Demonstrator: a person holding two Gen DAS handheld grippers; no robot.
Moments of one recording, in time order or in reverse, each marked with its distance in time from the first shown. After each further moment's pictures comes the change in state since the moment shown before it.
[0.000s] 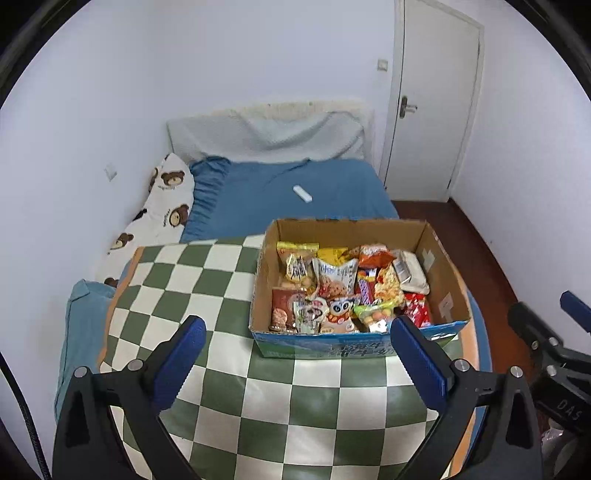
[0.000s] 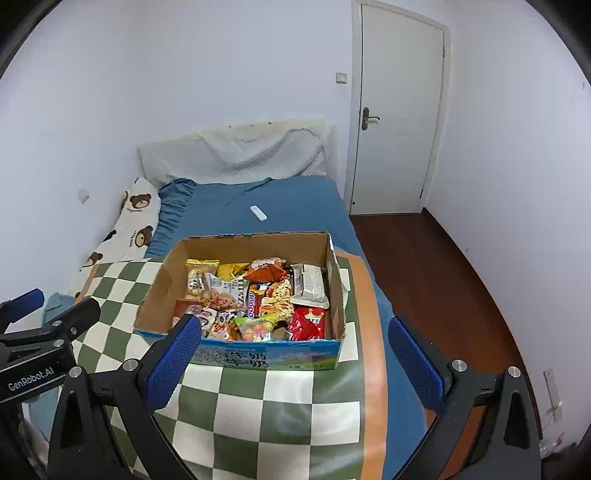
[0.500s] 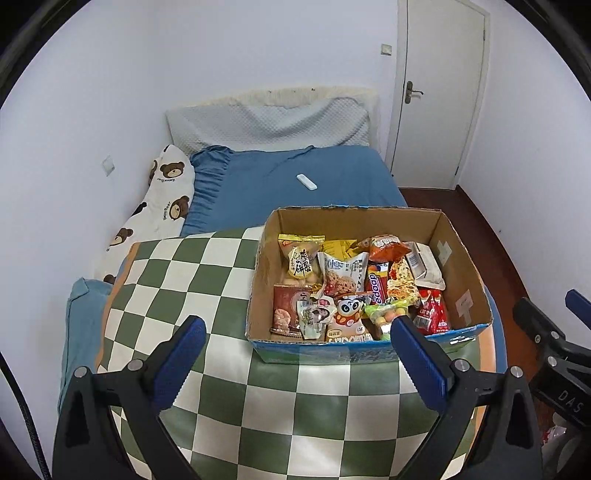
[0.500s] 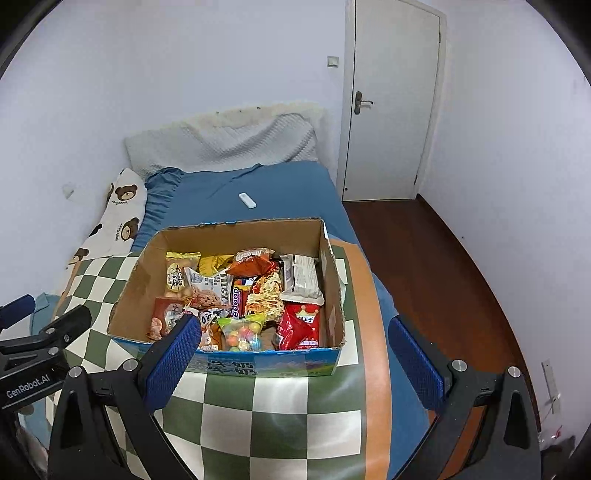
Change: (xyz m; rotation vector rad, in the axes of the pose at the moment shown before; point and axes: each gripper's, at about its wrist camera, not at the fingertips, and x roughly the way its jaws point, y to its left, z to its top) left arm 0.040 -0.004 0.006 0.014 0.034 0.023; right arm 0.054 -0.004 0.001 0.024 0.053 -0.040
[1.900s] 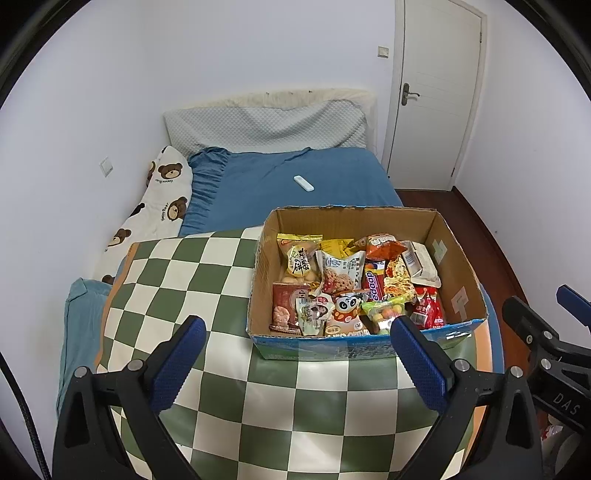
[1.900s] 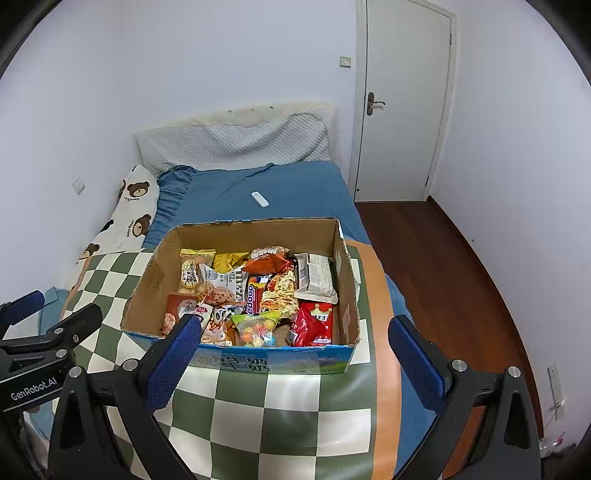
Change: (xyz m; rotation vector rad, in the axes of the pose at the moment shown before) left arm -0.006 0.003 -0.001 0.006 -0.004 -0.018; right arm -0.006 0.011 -0.003 -0.010 -0.001 0.037
